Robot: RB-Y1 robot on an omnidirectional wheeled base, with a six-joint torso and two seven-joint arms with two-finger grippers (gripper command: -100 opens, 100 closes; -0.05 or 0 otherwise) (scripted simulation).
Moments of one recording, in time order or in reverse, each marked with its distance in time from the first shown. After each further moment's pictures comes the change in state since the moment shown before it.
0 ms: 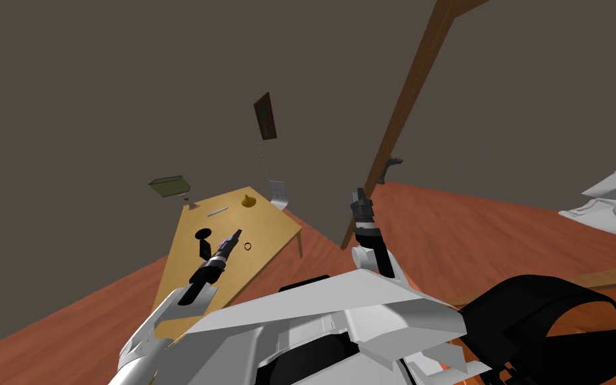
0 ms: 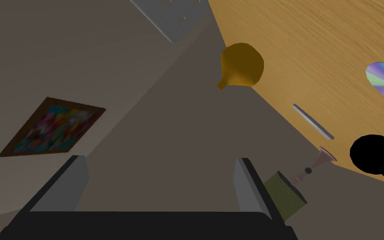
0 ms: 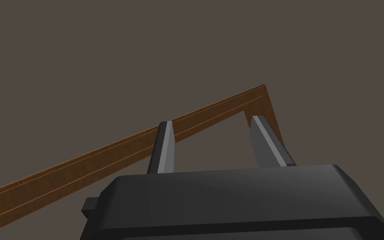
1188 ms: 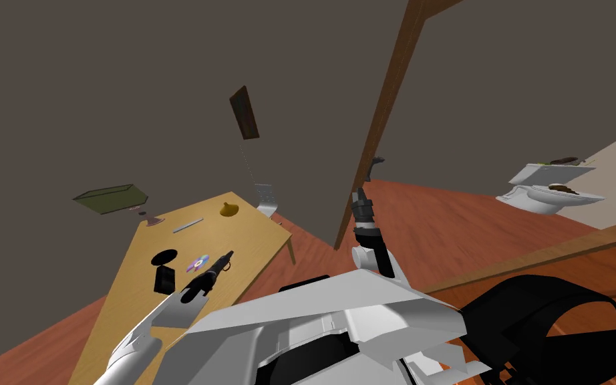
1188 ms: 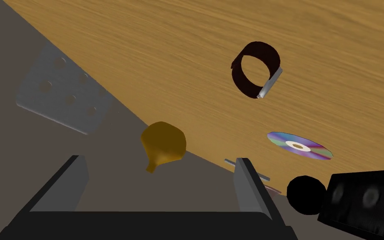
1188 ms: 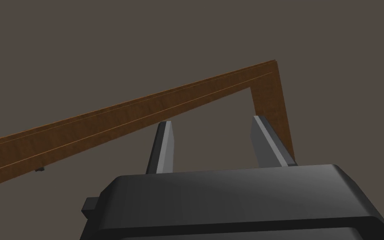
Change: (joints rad) left arm -0.090 0.151 -0.157 0.312 0.067 0.276 0.002; right arm 0.000 0.000 0.000 0.000 0.000 0.000 0.000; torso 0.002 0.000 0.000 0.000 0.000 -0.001
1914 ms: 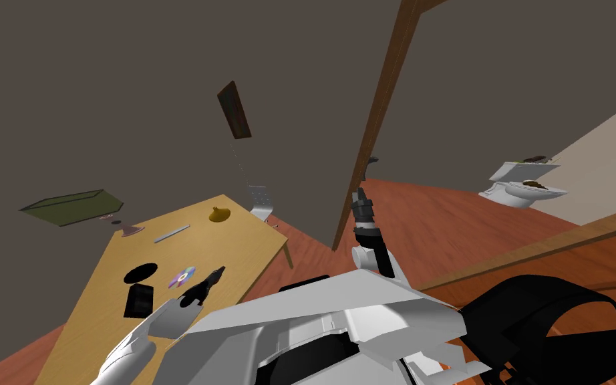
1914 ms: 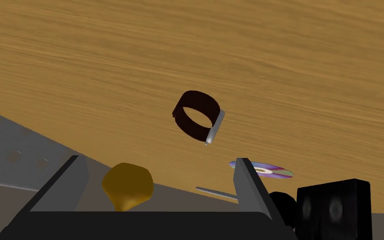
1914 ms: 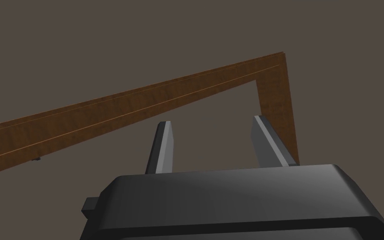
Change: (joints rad) left arm -0.051 0.051 -0.113 0.183 0.051 0.115 0.005; right arm 0.000 0.000 0.000 0.000 0.000 0.000 0.000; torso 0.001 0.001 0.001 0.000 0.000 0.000
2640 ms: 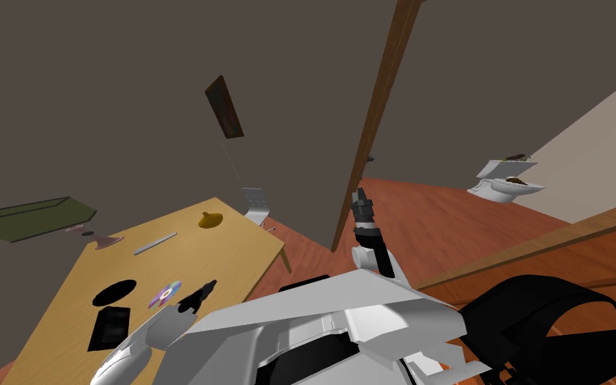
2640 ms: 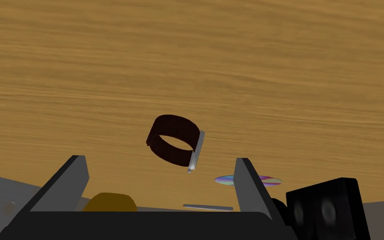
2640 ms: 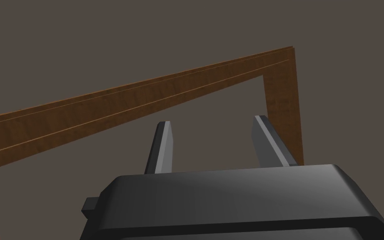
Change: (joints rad) left arm -0.038 0.017 -0.082 0.141 0.024 0.068 0.008; right arm 0.000 0.000 0.000 0.000 0.000 0.000 0.000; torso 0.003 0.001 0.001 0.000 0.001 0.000
